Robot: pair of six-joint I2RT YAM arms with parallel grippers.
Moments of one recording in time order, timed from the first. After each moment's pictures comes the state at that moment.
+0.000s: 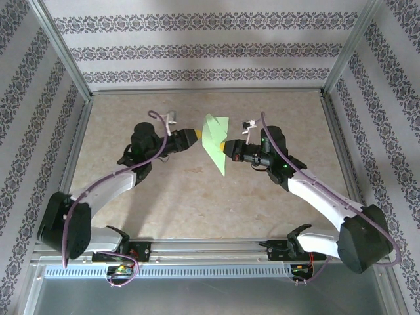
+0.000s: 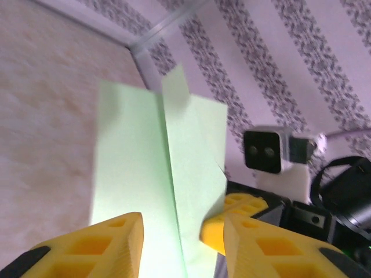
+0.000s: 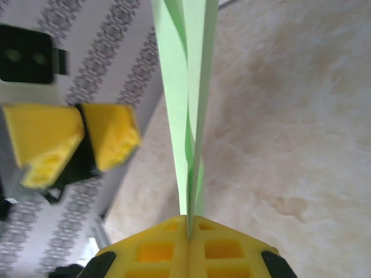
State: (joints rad) left arm -0.38 1.29 0.77 0.37 0.59 -0.87; right arm 0.50 1.20 0.79 0.00 -0.49 0.68
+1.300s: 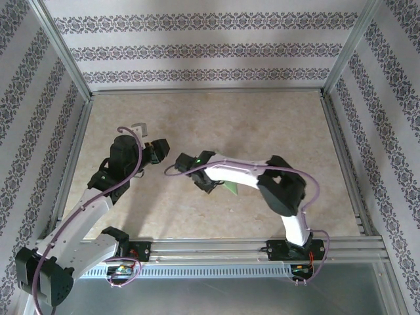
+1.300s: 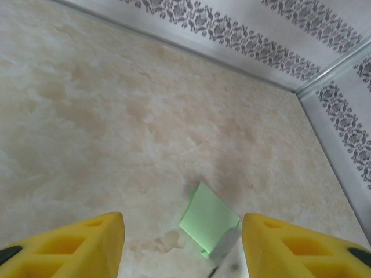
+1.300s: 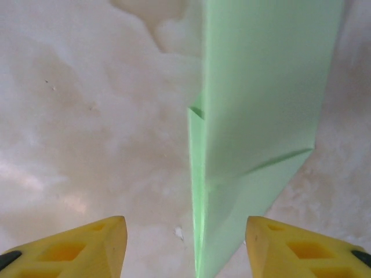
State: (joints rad) left arm -0.34 0.95 0.74 -0.23 0.09 -0.57; right arm 0.97 1.94 1.43 -0.98 0.36 0.22
